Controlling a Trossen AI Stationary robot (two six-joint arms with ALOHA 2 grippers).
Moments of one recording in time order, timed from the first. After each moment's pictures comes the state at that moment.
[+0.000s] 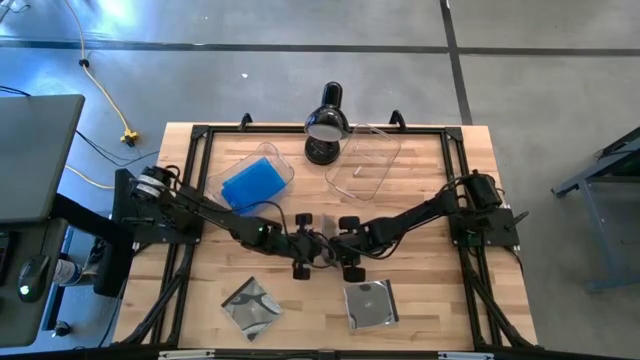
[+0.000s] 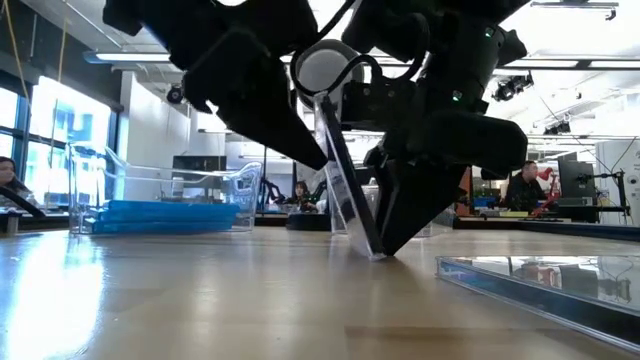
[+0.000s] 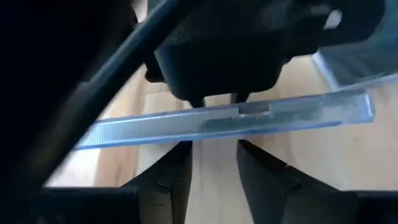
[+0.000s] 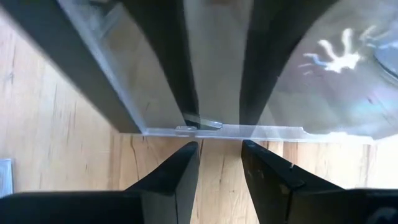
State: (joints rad) left arm -0.30 1.73 1.00 -0.01 -0.35 -0.06; right arm 0.24 1.96 1.15 -0.32 0.12 0.16
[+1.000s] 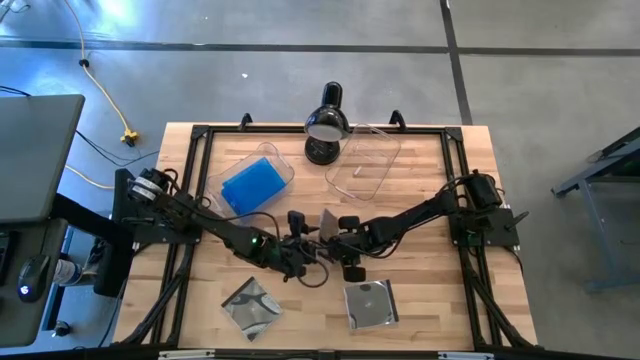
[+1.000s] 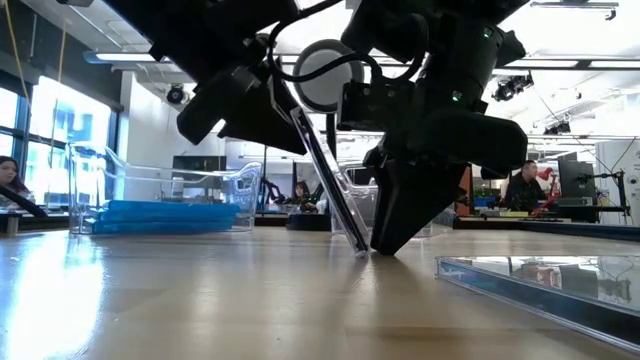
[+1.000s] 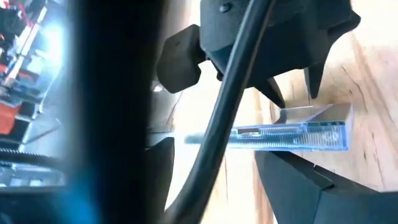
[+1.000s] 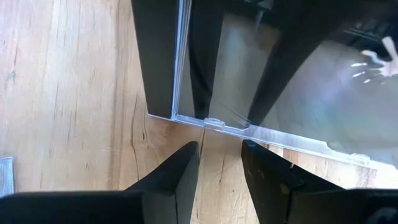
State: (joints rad) left arm -0.40 1.72 1.00 -0.05 -0.77 0.17; right arm 0.24 1.96 1.14 -0.32 0.11 0.15
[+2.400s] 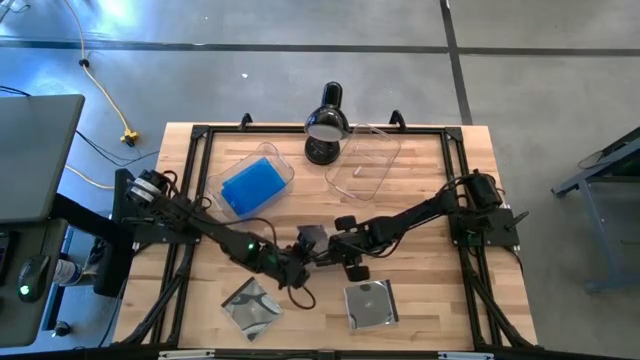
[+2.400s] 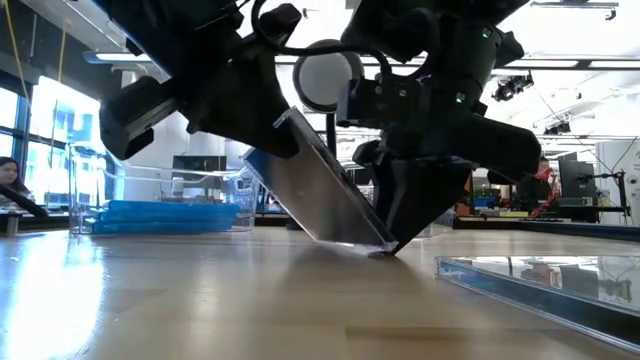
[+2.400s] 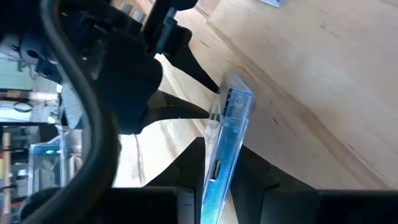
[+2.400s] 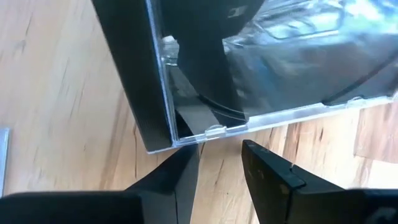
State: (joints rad) left arm -0.44 1.71 1.00 -0.06 -0.55 0.65; right arm 0.24 1.95 1.14 -0.32 0.10 -0.01
